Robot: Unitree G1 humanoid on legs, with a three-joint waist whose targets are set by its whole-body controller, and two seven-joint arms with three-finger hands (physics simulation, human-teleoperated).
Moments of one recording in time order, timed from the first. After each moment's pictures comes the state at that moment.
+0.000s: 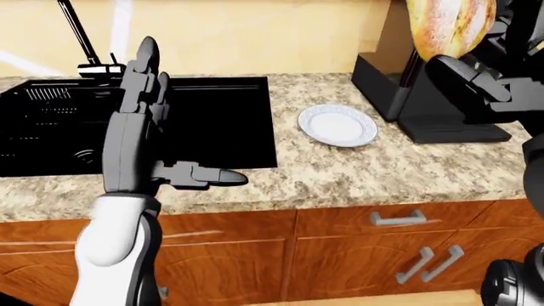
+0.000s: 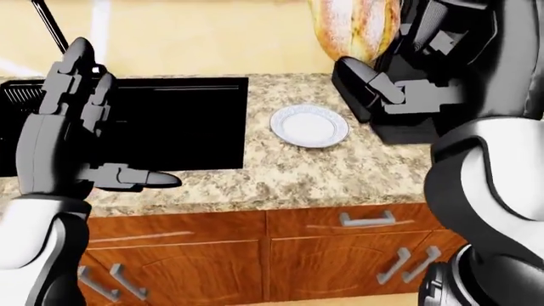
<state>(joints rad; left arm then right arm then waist) -0.36 0.15 0.13 -0.87 0.07 0.80 -0.10 -0.74 -0.68 -0.37 -0.80 1.02 1.10 -0.78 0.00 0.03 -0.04</state>
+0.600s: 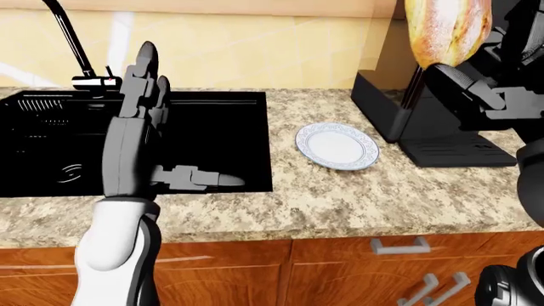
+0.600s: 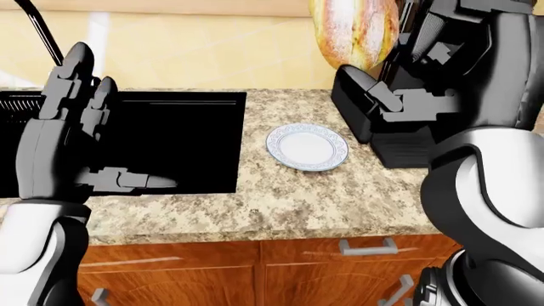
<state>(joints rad) -0.33 0.14 0.13 -0.87 0.07 0.78 -0.10 -0.70 -0.64 -0.38 -0.82 0.99 1.10 -0.77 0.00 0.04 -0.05</state>
